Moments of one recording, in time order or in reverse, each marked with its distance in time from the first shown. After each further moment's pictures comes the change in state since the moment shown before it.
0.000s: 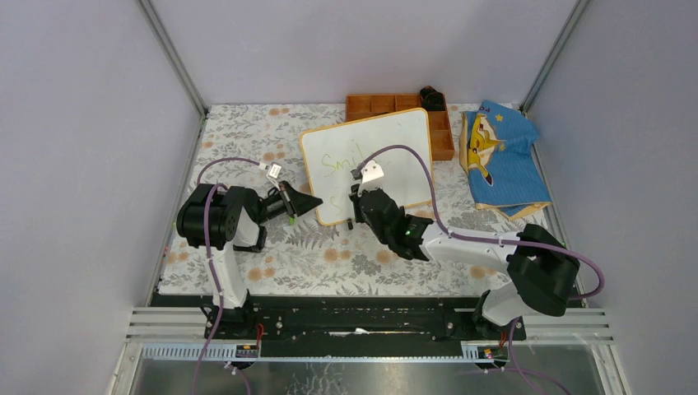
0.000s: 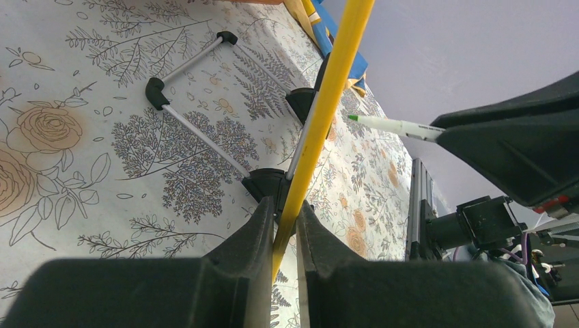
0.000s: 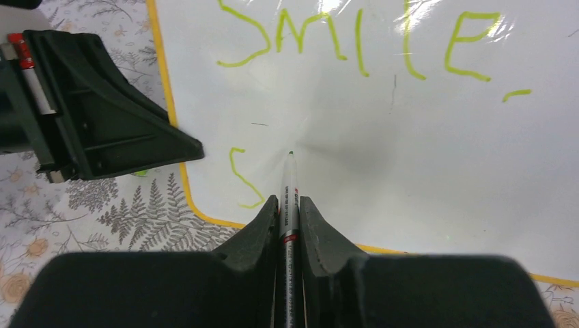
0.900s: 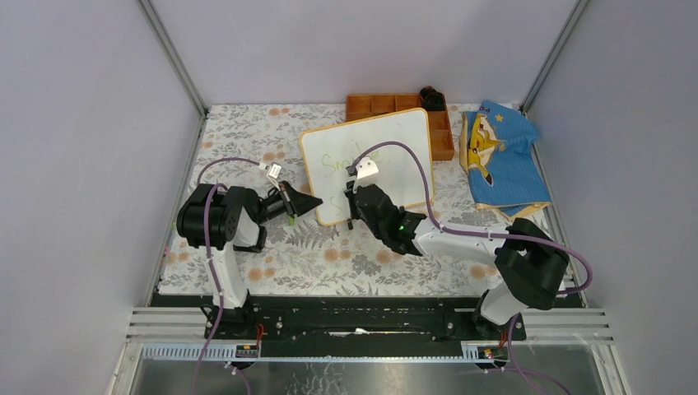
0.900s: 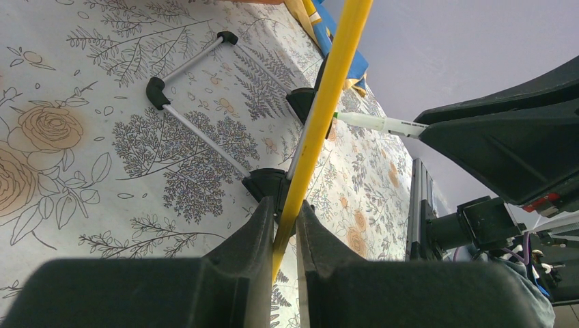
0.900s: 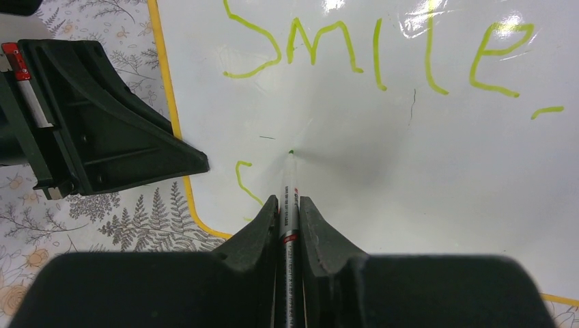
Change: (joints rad) left arm 0.000 0.000 0.000 -0.002 0.000 0.000; right arm -0.034 0.071 0.049 0.014 -0.031 -0.006
